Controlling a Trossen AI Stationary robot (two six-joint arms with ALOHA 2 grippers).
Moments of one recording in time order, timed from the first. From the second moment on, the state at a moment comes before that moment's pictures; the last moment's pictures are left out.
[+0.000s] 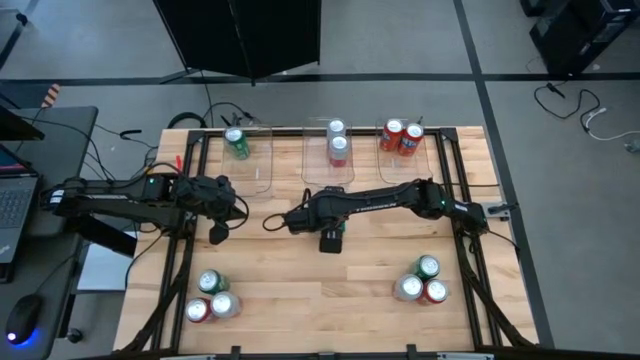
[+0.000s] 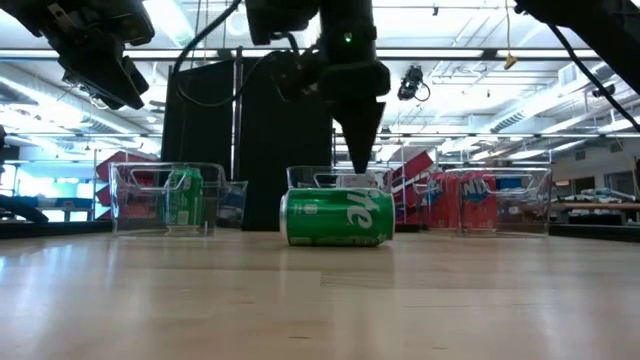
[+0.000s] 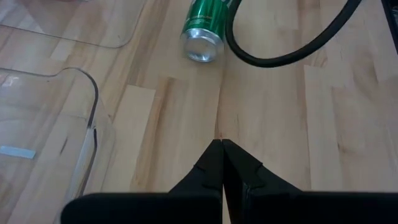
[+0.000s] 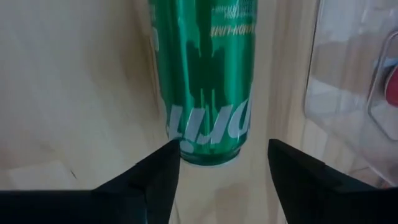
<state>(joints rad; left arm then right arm) 0.00 0.66 0.65 -0.76 0.00 -0.22 0.09 2.34 2.20 -1.54 0.21 0.22</state>
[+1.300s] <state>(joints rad) 0.00 0.66 0.65 -0.75 0.00 -0.22 0.18 1.60 0.85 -0.04 0.42 0.42</state>
